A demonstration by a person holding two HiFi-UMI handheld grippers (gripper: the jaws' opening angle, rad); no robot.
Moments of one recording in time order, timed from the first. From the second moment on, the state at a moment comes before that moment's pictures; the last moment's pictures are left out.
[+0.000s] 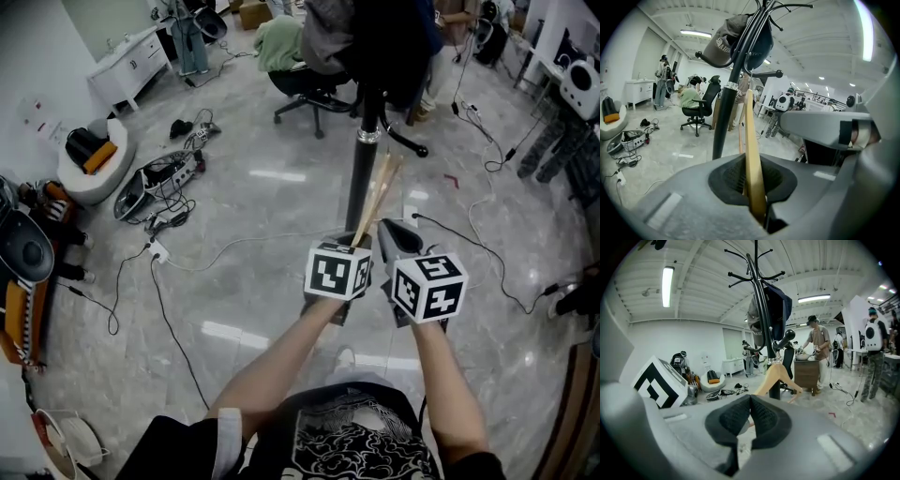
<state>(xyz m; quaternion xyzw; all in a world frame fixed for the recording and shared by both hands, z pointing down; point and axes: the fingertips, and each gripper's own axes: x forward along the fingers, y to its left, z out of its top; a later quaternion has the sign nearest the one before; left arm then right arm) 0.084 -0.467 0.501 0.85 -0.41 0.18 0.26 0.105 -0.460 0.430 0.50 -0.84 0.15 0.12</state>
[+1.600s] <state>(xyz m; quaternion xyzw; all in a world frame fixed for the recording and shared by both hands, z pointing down) 0.083 -0.443 0.512 0.86 -0.40 0.19 0.25 0.102 -0.428 0.433 0.51 -0.84 0.16 0.12</state>
